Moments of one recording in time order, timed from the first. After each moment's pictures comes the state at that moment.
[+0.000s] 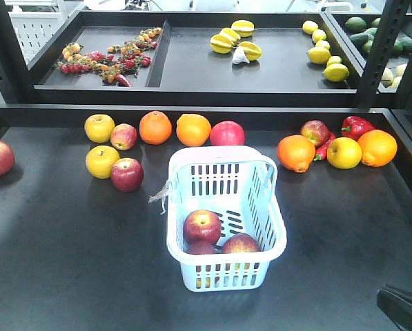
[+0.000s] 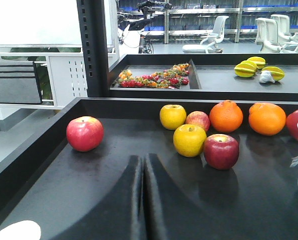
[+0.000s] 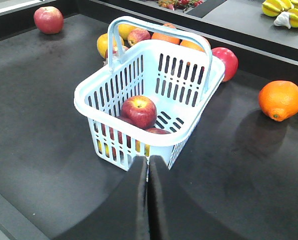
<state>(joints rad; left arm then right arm) 0.12 -0.01 0.02 -0.10 0.14 0.08 0.38 0.30 -0.31 0.31 0.51 -0.38</state>
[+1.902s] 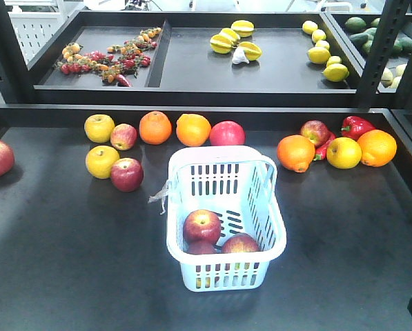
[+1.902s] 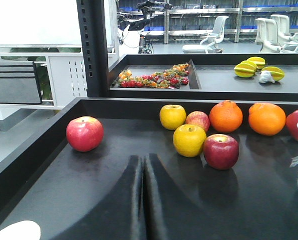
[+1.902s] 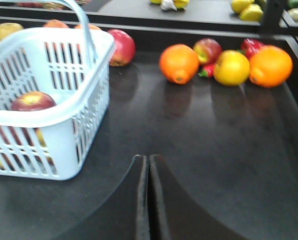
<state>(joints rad) 0.12 -0.01 0.02 -0.10 0.14 0.08 0.14 0.16 0.02 0.02 0.23 -0.01</state>
